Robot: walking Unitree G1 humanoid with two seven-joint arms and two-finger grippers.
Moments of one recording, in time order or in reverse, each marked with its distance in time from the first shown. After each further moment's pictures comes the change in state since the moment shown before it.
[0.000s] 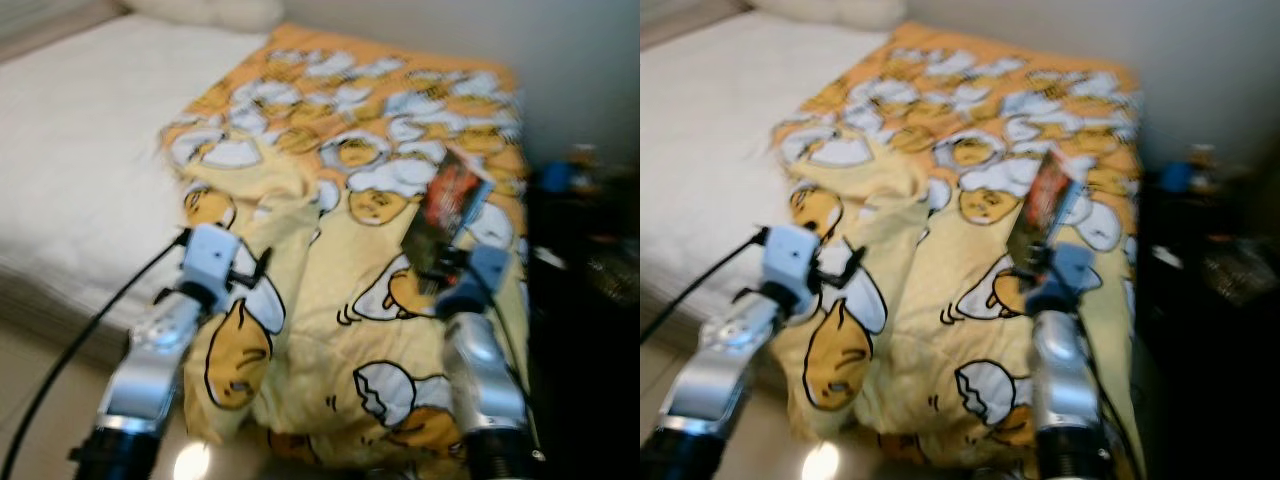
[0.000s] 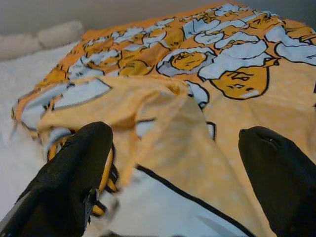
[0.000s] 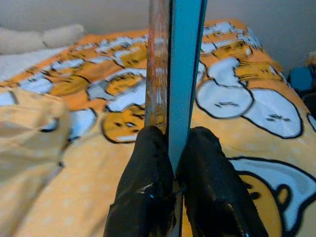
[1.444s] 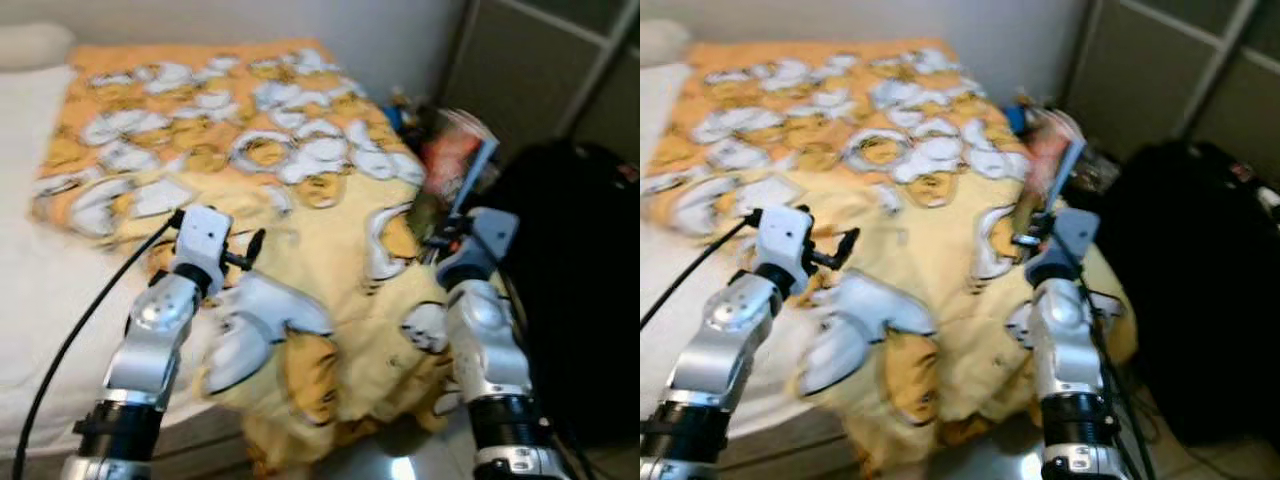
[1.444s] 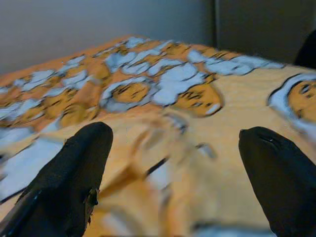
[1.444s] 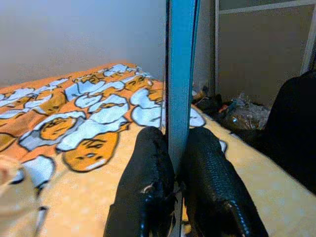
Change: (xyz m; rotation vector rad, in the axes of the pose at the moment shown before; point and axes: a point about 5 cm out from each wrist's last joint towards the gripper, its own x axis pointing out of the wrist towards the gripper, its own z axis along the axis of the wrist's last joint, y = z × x) left arm 0.014 0.010 0.007 -0.005 -0.014 0.034; right arm 0.018 -0.003 0.031 0.004 -0.076 -0.007
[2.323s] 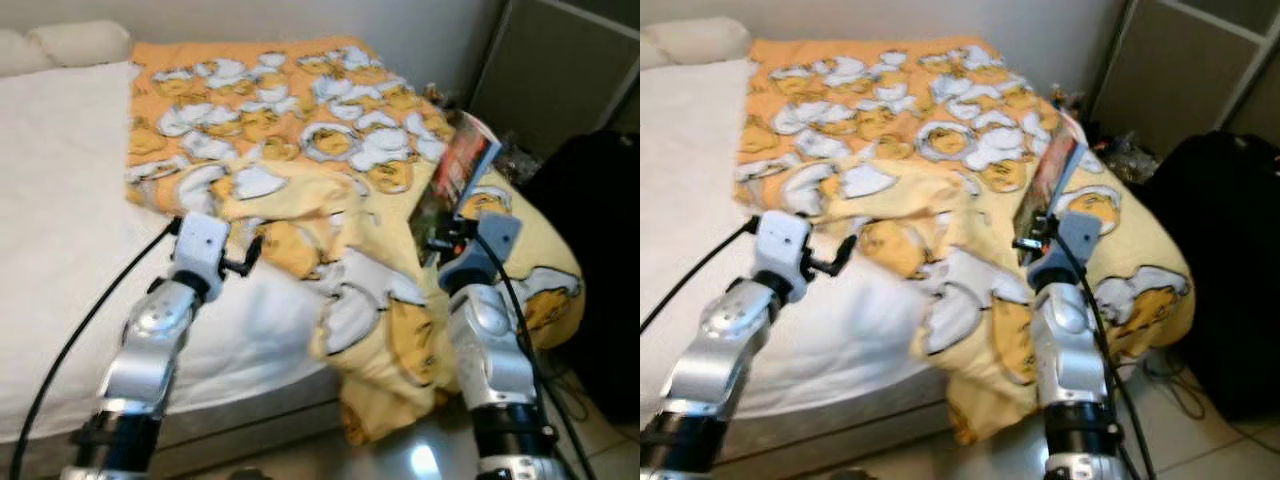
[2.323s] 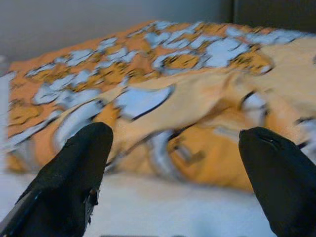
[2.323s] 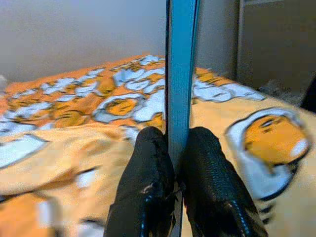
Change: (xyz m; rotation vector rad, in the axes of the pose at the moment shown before) left arm -0.006 0.004 -0.004 -0.006 0.017 0.020; right arm -0.006 0.009 -0.001 0.015 0.005 0.041
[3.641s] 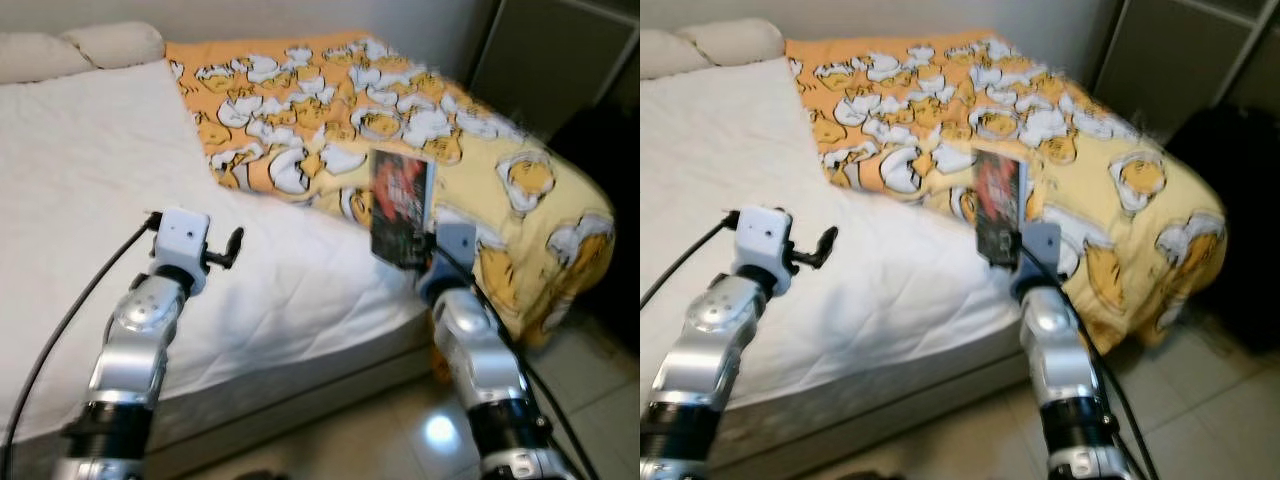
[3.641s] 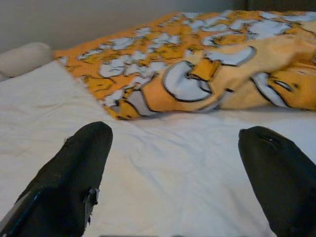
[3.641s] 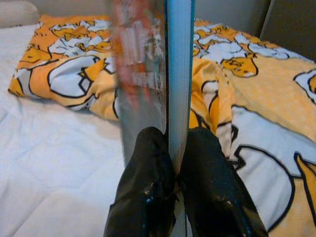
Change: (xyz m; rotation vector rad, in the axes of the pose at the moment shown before) left arm 0.007 0.005 0.001 -0.023 -0.004 0.047; right arm 0.003 -0.002 -0.019 -0.211 0.146 0.070
